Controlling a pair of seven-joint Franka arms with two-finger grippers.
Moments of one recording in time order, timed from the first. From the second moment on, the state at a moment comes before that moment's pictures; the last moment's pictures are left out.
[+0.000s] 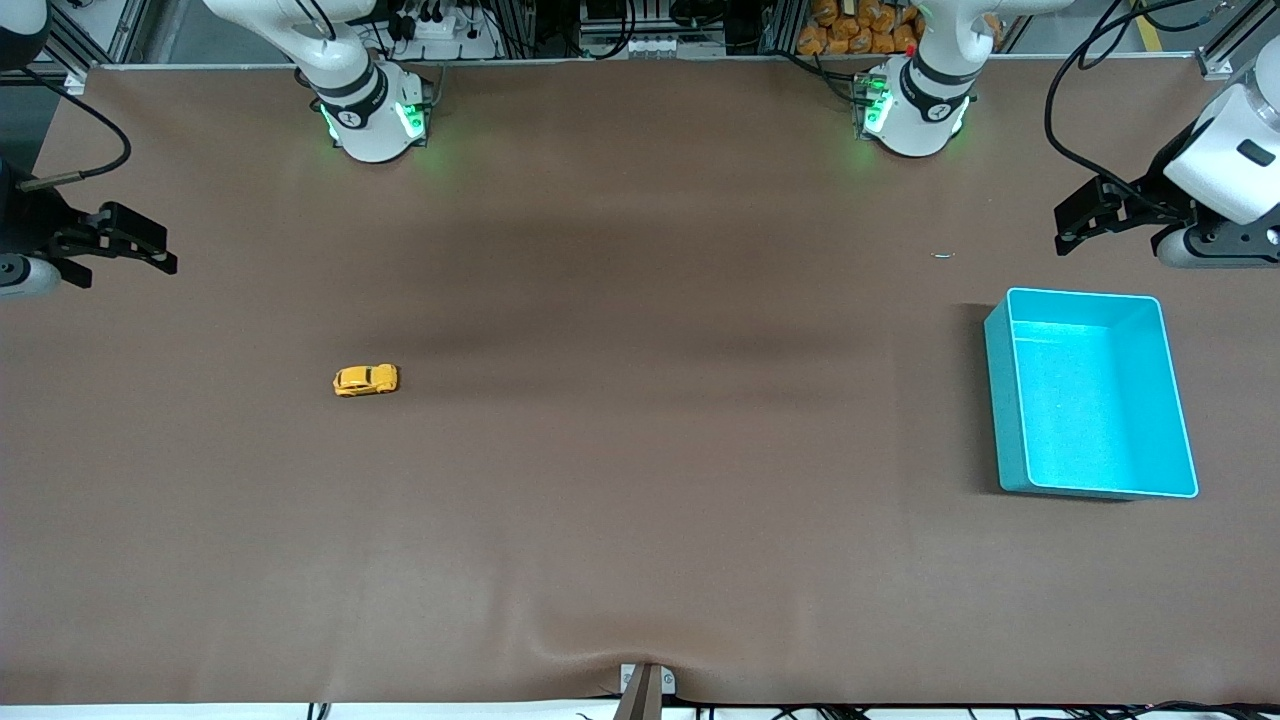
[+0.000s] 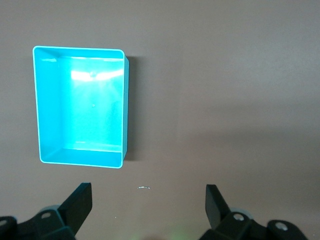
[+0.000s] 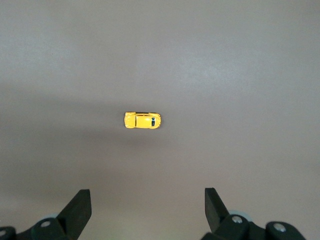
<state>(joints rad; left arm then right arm) -0.05 0.00 -0.09 -1.52 0.03 1.50 -0.10 0.03 -0.02 -0.07 -1.63 0.03 1.56 -0.19</state>
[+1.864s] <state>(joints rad) -0.05 0.00 -0.09 -1.52 0.03 1.50 -0.10 0.03 -0.02 -0.07 -1.64 0.03 1.57 -0.19</state>
